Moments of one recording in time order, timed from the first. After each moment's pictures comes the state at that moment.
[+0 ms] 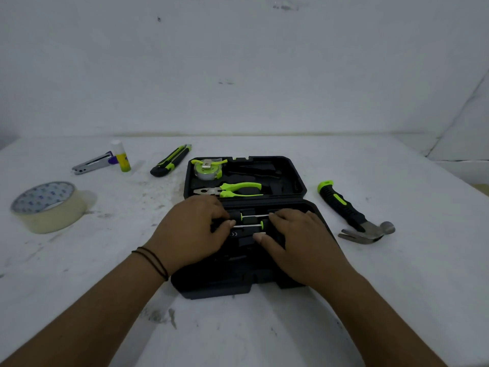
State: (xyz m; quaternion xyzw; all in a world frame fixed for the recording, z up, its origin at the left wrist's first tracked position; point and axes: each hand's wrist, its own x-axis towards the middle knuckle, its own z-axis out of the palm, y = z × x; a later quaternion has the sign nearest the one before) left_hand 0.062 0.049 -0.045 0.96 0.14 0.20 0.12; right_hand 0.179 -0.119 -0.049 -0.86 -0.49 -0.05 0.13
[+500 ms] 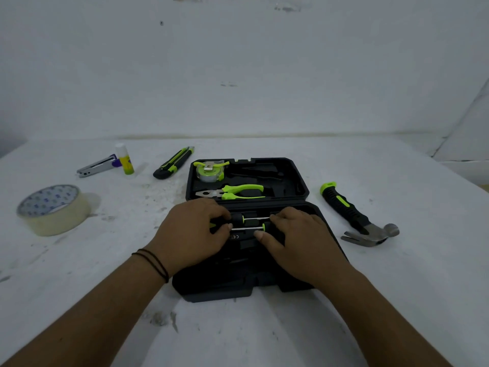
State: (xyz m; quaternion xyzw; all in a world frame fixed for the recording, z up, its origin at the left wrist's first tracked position) left_hand 0.060 0.048 -0.043 0.96 0.18 0.19 0.12; right_hand 0.182 -0.114 -0.046 -0.87 -0.47 -0.02 0.12
